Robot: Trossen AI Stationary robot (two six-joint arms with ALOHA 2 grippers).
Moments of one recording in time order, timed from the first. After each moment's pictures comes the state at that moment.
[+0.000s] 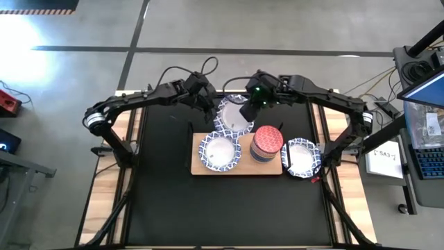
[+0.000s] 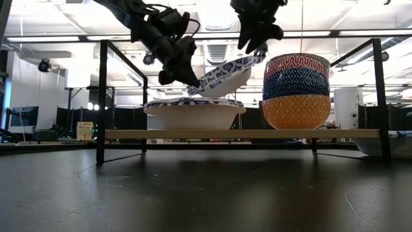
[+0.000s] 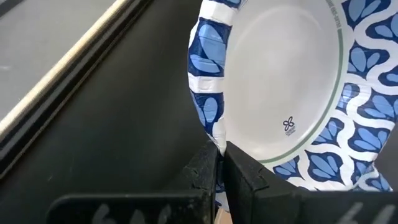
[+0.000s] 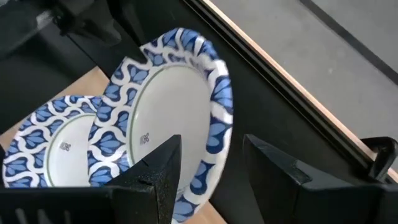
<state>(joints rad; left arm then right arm) 0.51 1.63 1.31 -0.46 0.25 -0.07 -0.32 1.61 1.74 -1.06 0.18 0.33</state>
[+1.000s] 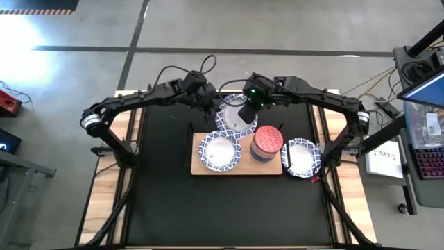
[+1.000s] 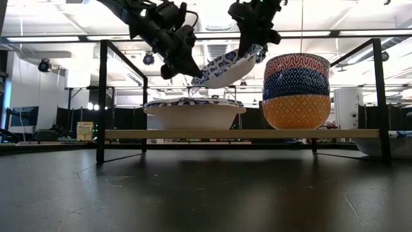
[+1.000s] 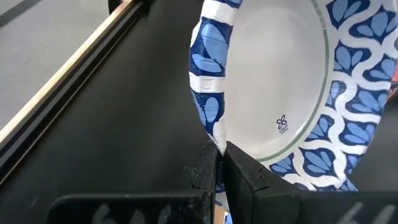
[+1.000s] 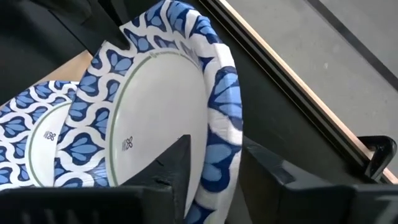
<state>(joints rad) 0.50 1.60 1.31 -0.42 0.30 -0.06 -0.32 1.65 1.74 -1.08 0.18 0.29</state>
